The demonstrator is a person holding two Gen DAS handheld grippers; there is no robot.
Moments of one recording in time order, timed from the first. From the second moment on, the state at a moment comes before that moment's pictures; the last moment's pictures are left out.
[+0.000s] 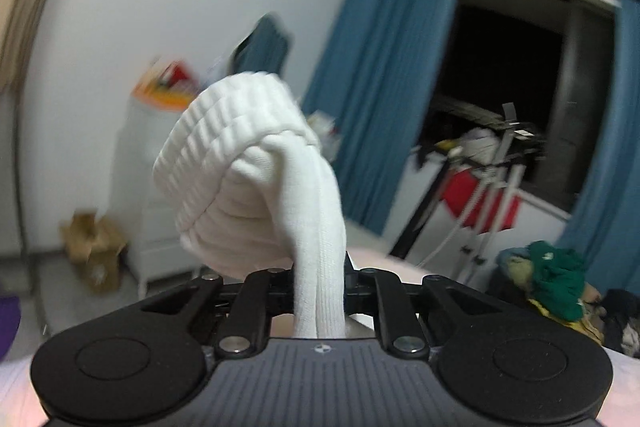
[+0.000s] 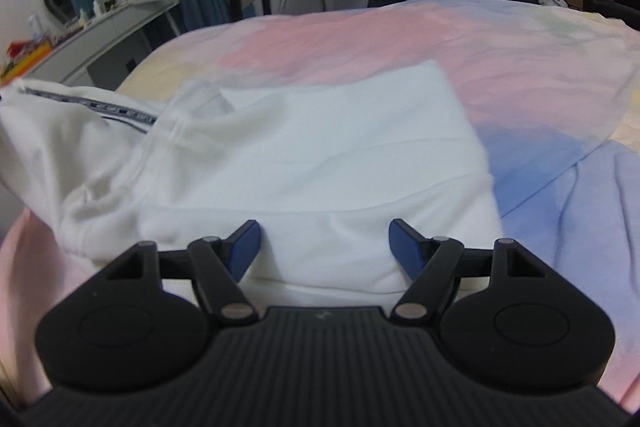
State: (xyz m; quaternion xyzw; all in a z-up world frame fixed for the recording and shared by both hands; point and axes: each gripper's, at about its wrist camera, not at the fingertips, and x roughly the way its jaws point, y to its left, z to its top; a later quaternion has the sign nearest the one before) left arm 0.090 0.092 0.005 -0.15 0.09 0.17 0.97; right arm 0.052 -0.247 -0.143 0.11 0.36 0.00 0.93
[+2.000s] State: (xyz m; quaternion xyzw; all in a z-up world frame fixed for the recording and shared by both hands) left arm 0.039 -0.048 -0.098 0.06 0.26 0.01 0.96; right arm 0.082 -0.311 -0.196 0.57 0.29 0.08 0.77
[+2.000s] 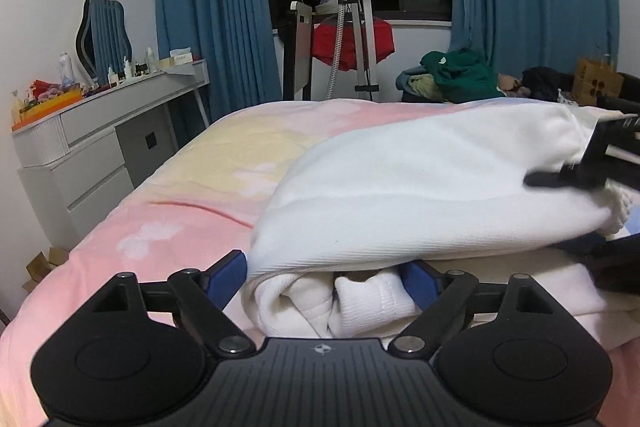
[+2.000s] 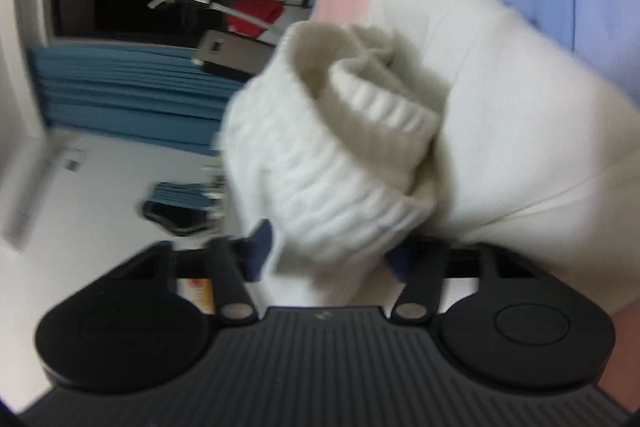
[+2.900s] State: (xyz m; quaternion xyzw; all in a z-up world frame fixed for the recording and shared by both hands) left arm 0.053 0.025 -0.110 -0.16 0.35 -0.02 0.92; right arm 0.026 -0.352 -0.161 0.39 0.31 -0.05 0.87
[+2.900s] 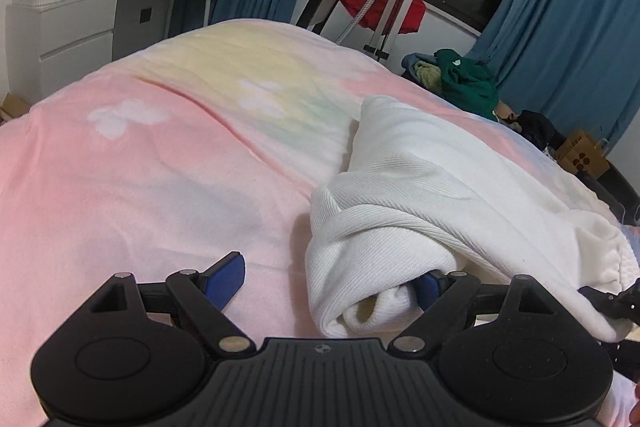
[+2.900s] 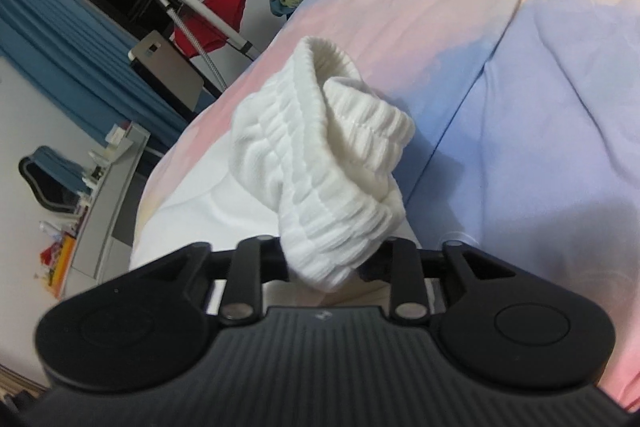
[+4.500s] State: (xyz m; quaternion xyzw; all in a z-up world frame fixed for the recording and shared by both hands) left arm 0.148 0.044 -0.136 -0.30 0.42 -0.20 0.83; right arm 0.045 -0.339 -0.169 0.39 0.32 -0.05 0.86
